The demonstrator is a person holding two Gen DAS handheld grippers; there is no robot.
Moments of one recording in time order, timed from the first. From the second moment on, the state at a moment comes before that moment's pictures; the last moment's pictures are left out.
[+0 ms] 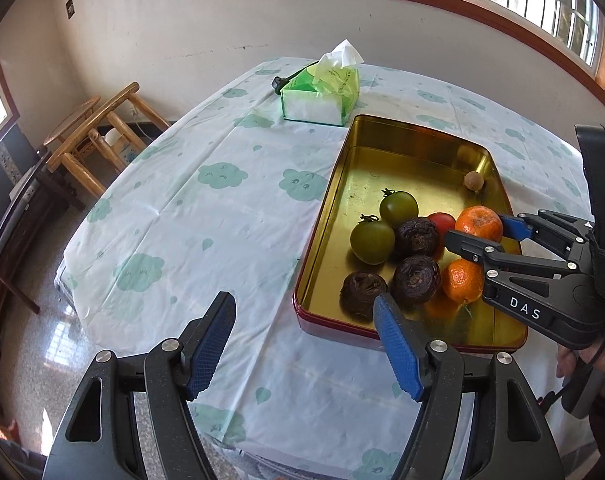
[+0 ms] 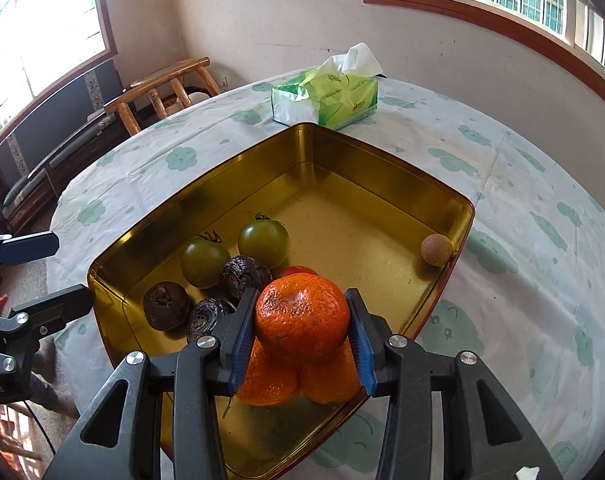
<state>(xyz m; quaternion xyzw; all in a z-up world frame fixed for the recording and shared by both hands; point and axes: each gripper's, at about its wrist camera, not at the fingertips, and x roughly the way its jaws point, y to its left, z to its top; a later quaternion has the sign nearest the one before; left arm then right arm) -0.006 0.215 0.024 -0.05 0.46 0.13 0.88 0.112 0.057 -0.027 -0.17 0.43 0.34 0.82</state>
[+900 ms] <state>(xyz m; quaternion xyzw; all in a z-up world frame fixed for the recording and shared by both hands) -0.018 0.187 0.029 -0.02 0.46 0.13 0.88 0.040 0.005 0.002 -0.17 0.45 0.29 0.83</state>
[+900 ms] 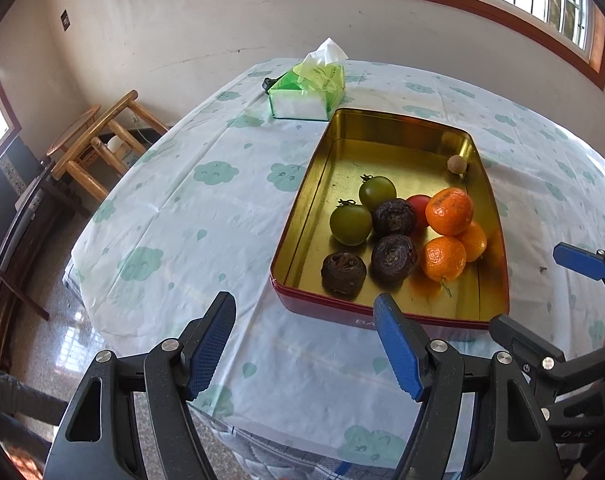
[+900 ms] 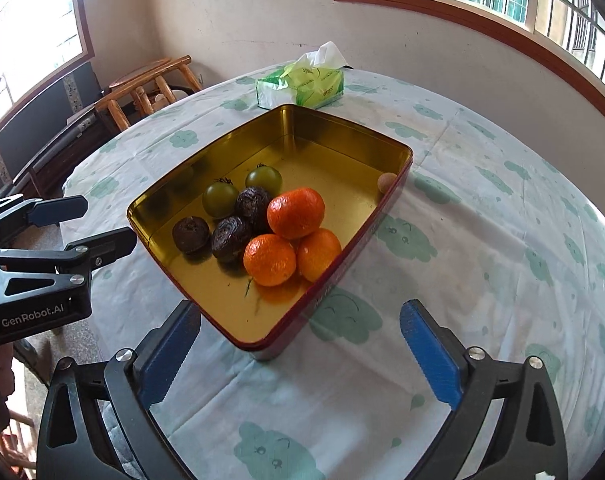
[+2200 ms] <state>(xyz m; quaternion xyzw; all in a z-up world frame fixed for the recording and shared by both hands) -0.007 0.153 0.029 -0.02 0.47 0.13 0.87 0.035 -0.003 -0.016 -0.15 0.50 0.27 0.81</state>
